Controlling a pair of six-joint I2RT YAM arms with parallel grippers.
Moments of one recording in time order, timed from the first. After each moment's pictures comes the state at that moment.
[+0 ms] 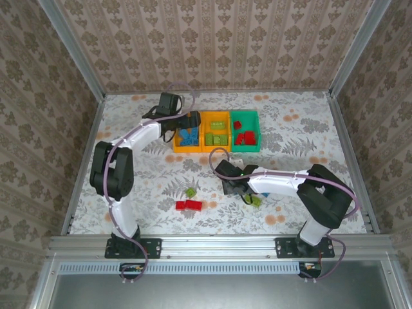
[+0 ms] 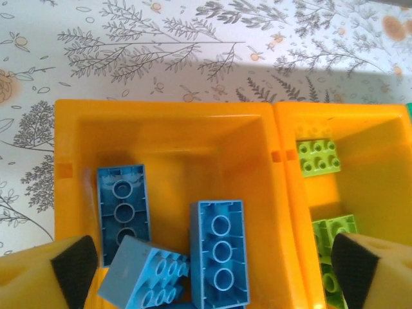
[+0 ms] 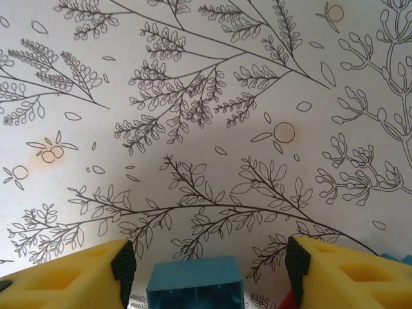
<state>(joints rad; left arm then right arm) -0.40 1.87 1.41 -0.30 0.13 -0.36 0.86 1.66 0.90 -0.53 0.36 0.71</state>
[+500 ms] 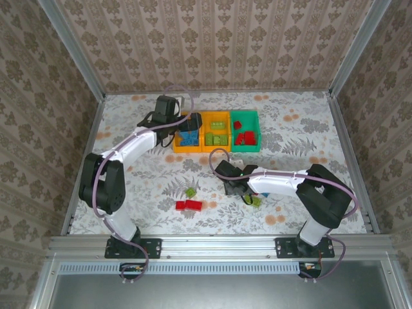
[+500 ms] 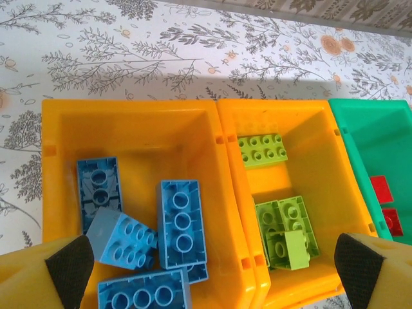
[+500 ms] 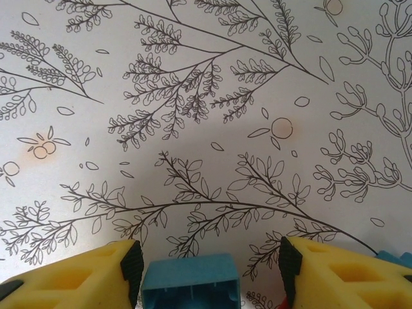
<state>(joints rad) -0.43 1.71 1.26 -0.23 0.13 -0.37 0.86 1.66 0.90 -0.54 0.36 0.72</state>
